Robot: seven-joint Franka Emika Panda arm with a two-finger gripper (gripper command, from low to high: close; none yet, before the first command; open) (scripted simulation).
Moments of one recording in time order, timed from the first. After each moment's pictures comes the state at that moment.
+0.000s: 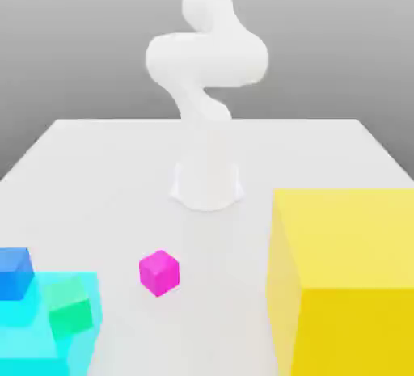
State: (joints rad) arm -0.02 -0.74 -0.02 -2.37 0.02 2.35 0.84
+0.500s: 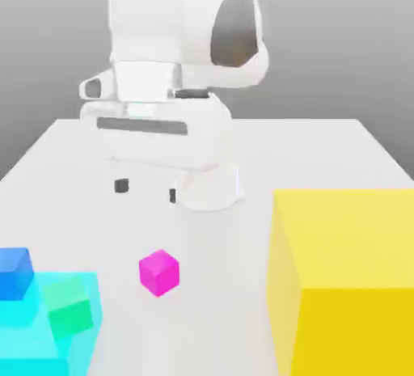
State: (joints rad) arm -0.21 -0.28 -0.01 -2.87 0.04 2.75 1.19
